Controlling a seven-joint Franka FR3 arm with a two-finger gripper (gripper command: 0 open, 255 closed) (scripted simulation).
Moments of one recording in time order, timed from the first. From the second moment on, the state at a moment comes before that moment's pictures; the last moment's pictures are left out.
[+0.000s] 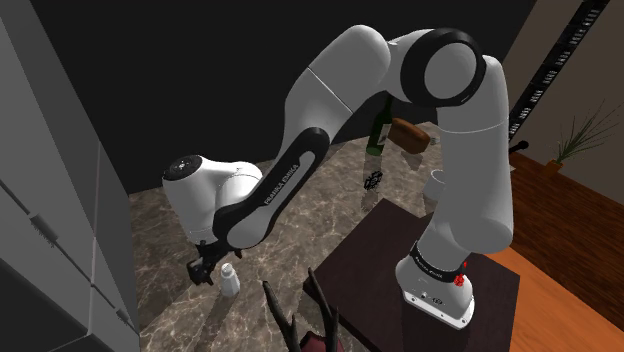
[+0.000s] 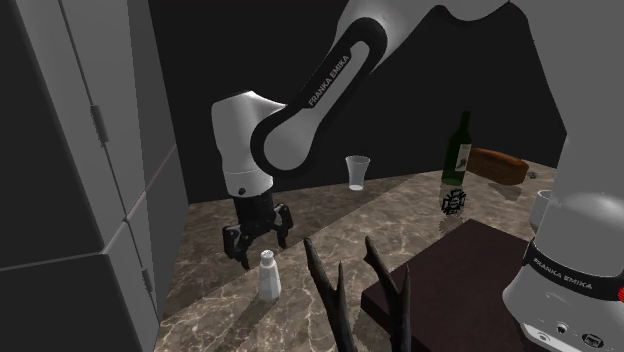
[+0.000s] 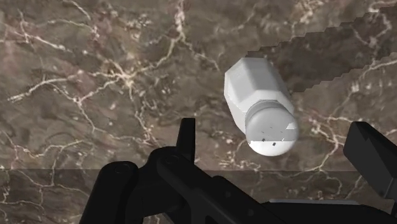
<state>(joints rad) 0.30 0.49 0.48 -2.04 -0.32 2.35 0.91</state>
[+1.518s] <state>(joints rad) 0.27 0.41 0.51 -2.04 -0.26 2.28 0.87</state>
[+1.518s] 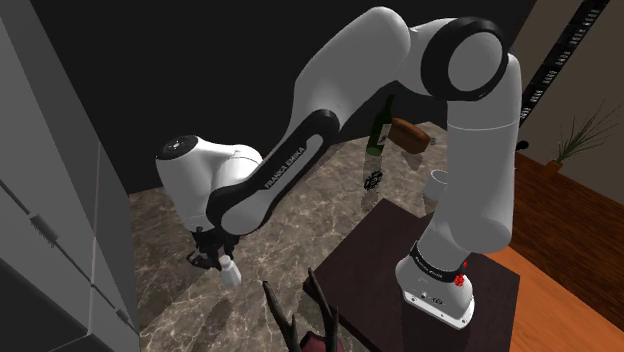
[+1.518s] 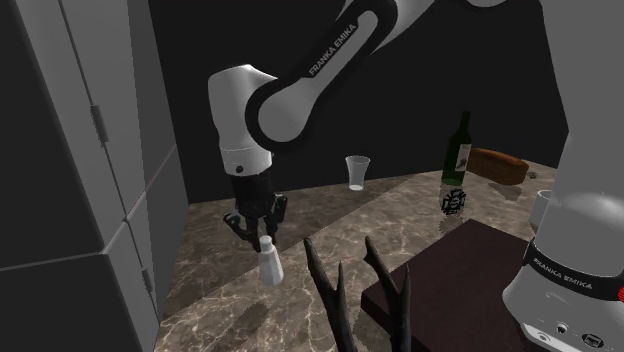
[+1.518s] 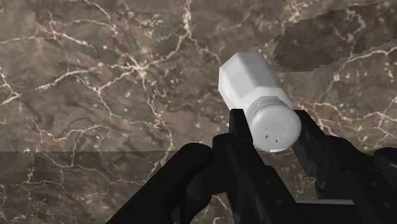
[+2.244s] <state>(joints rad) 0.24 0.31 0.55 -2.01 -0.19 2.16 0.83</state>
